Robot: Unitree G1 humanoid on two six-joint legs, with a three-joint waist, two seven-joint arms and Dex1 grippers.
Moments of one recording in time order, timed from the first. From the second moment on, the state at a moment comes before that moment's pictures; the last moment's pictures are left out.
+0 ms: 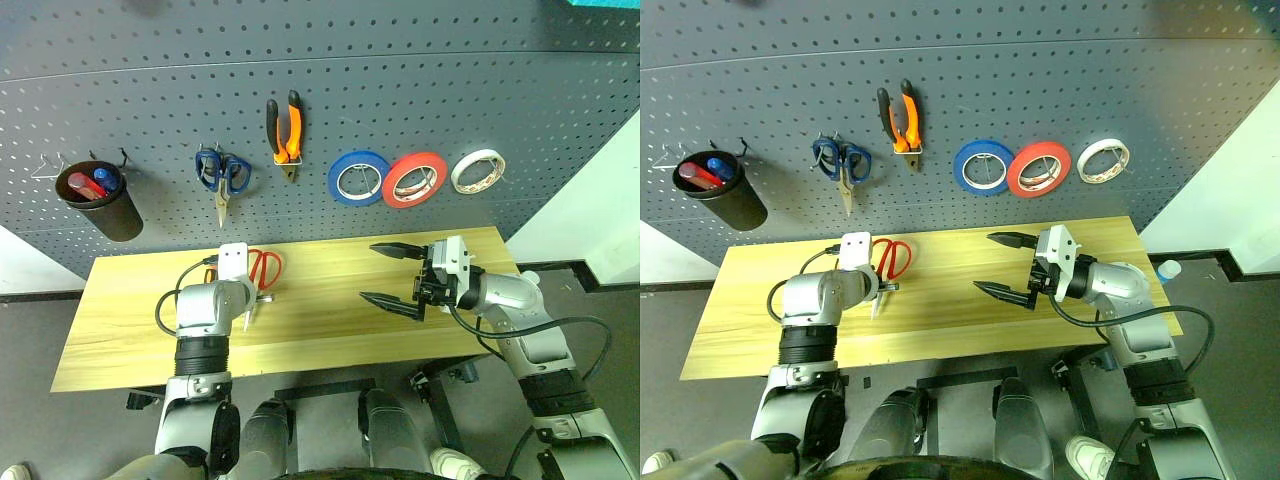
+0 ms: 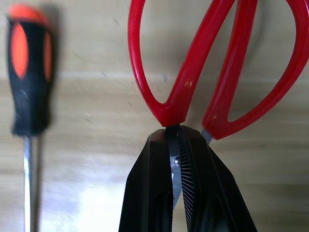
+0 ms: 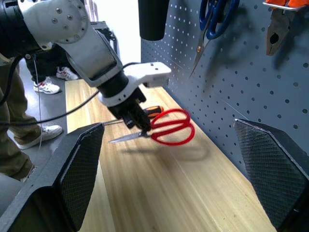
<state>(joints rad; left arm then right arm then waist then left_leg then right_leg) -0.44 0.10 0.19 0.08 -0.14 1.16 0.03 -0.26 -0.52 0.06 0.02 0.41 0.01 1.15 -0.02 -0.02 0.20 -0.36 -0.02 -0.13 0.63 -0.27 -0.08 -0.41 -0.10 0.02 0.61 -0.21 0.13</state>
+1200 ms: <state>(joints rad) -0.12 0.35 0.48 -0.13 -0.52 0.14 -0.53 -0.32 -0.48 -0.02 -0.18 0.63 0.16 1.17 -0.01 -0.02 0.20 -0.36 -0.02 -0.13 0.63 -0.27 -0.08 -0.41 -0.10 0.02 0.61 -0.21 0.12</state>
